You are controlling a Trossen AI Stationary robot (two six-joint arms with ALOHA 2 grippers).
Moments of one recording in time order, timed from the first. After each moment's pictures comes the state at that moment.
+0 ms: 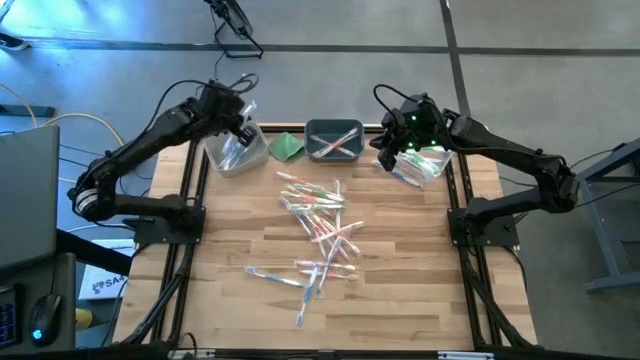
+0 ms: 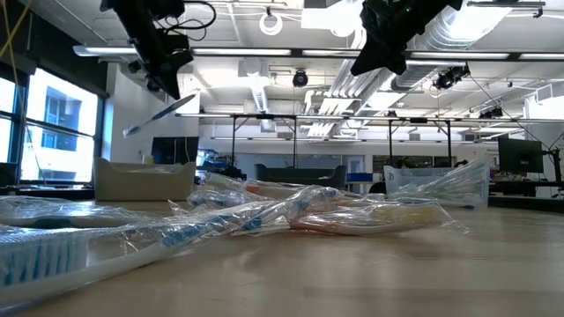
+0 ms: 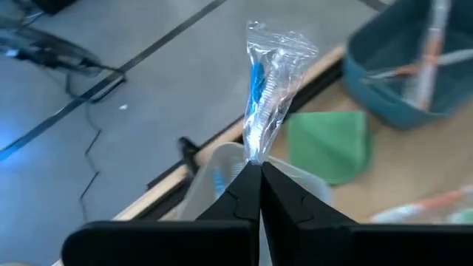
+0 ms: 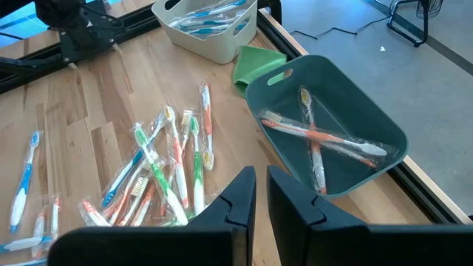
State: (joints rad) left arm 0.80 1.13 1.13 -0.72 -0.25 0.04; right arm -0.53 1.25 1.18 -0.59 -0.16 0.08
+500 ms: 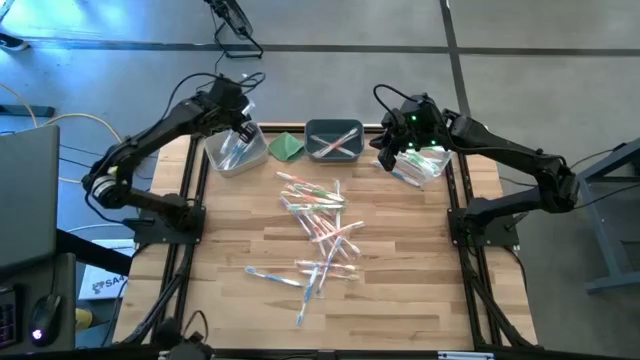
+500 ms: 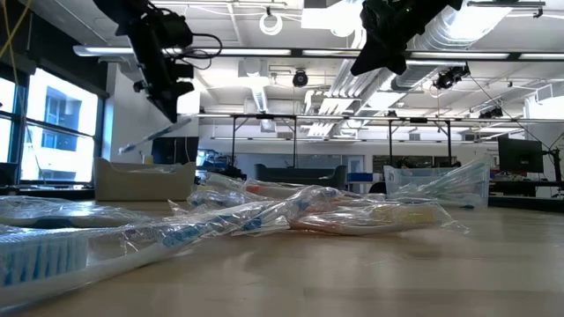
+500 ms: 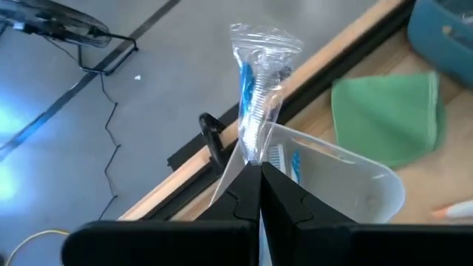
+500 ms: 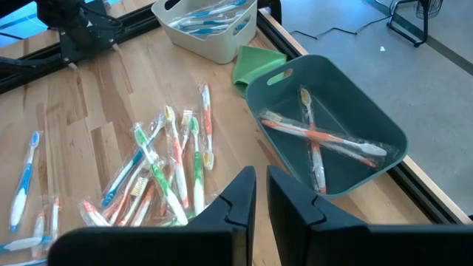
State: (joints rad) left arm 0.91 1.29 1.13 -0.69 -0.25 0.16; right arm -0.53 1.25 1.18 -0.59 -0.16 0.08
